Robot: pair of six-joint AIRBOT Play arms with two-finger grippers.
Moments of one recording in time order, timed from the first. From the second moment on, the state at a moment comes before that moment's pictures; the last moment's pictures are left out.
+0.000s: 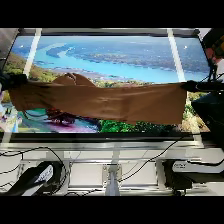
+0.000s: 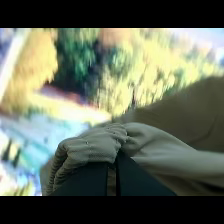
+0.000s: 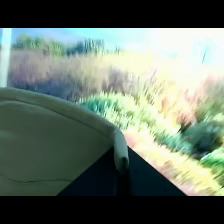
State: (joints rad) left arm 0.15 -0.97 1.12 1.90 -0.85 -1.75; right arm -0.53 -1.45 1.25 -0.85 1.06 0.80
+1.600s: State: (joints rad) left arm 0.21 -1.37 1.12 1.87 0.26 -1.75; right arm -0.42 -1.47 1.31 -1.02 0.52 1.06
